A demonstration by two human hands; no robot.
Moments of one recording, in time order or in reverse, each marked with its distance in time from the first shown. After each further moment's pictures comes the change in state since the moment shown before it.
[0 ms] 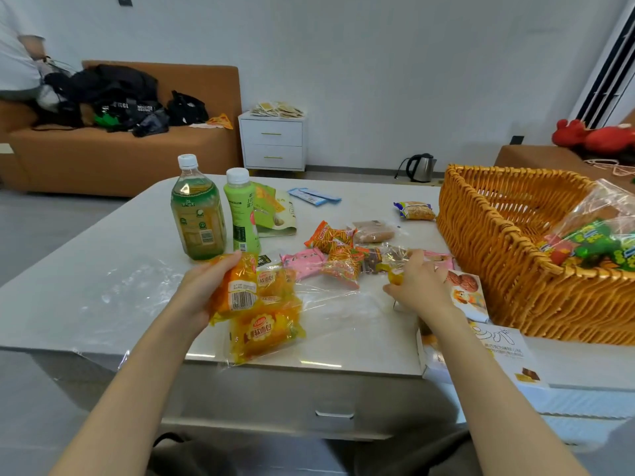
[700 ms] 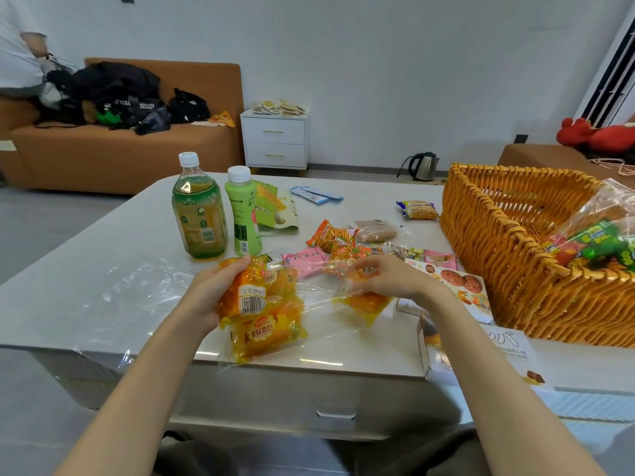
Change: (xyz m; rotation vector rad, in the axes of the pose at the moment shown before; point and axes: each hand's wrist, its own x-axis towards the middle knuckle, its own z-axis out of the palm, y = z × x) left_hand 0.006 -0.004 0.010 0.038 -0.013 -0.061; right_hand -0.003 -0.036 -0.031 0.309 -0.478 -0.323
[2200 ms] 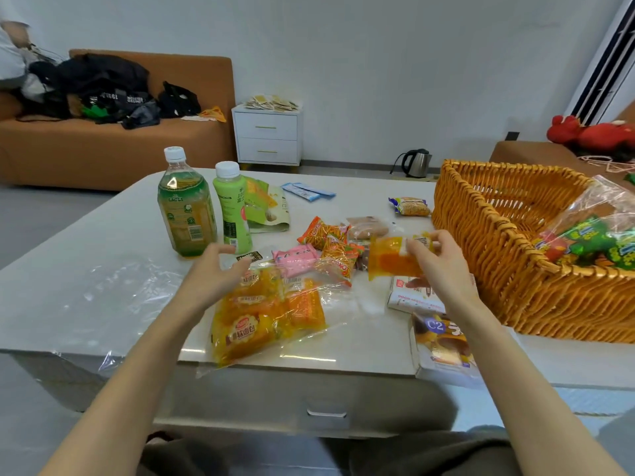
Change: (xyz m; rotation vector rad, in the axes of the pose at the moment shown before) left_hand -0.002 0.006 0.006 0.629 0.093 0.361; right_hand -0.036 0.025 -0.014 0.568 0.668 0.022
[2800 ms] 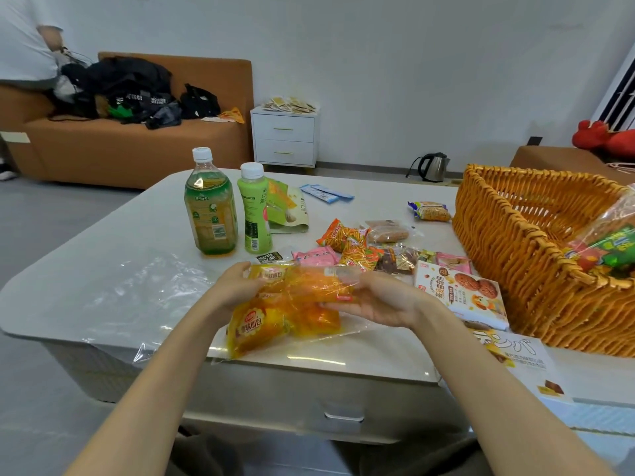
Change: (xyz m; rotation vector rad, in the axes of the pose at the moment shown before) left_hand 0.010 -0.016 0.008 -0.151 -0.162 -0.249; right_hand -0.009 0.001 0.078 0.614 -0.824 0.629
